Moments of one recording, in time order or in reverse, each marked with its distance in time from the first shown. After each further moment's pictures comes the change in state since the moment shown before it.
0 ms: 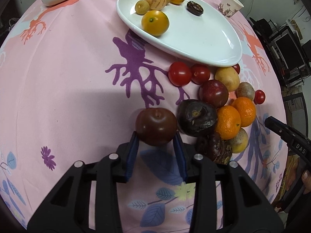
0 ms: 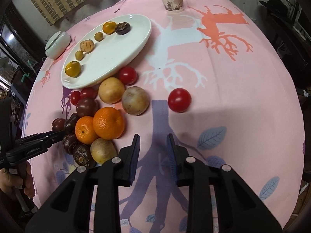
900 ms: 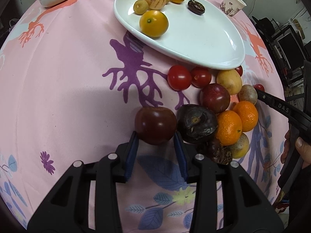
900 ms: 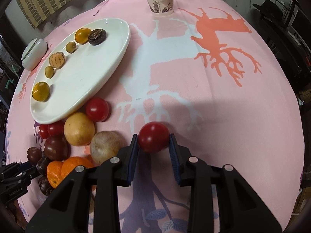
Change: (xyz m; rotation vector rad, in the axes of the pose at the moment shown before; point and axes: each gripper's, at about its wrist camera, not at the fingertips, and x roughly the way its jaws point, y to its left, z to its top) left arm 0.006 -0.005 0.009 -0.011 0.016 0.015; right arm 0.053 -0.002 0.058 0.001 -0.020 -0.109
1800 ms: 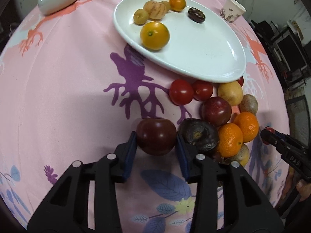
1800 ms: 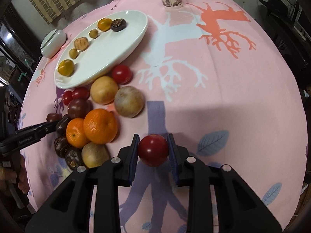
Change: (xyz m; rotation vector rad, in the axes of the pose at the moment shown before) left arm -0.002 0.001 0.010 0.034 -0.051 0.019; right arm -0.038 0.005 -0.059 -0.028 0.035 0.111
